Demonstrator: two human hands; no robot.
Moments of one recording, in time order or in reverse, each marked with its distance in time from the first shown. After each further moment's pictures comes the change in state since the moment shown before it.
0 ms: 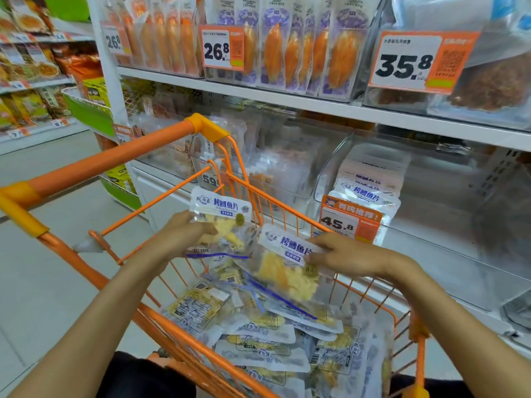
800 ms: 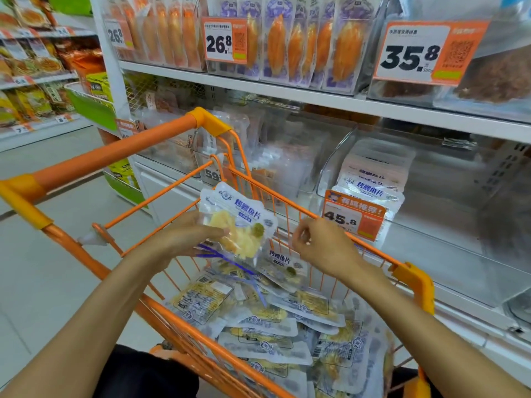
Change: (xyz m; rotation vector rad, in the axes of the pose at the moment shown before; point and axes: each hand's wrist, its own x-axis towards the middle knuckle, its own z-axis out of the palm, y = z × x) left_hand -0.004 -0.007 -0.003 0.042 -0.195 0.057; right_hand 0.033 -0.005 0.035 -0.115 0.513 0.054
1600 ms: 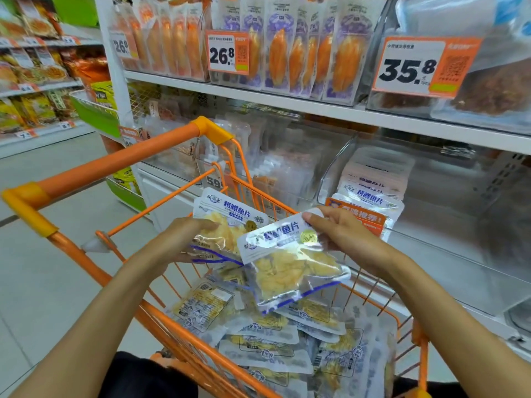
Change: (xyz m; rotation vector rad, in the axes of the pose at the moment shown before) left_hand -0.002 0.007 -0.005 -0.198 0.125 -0.144; right_hand -0.002 0.005 -0.043 0.752 -0.175 0.000
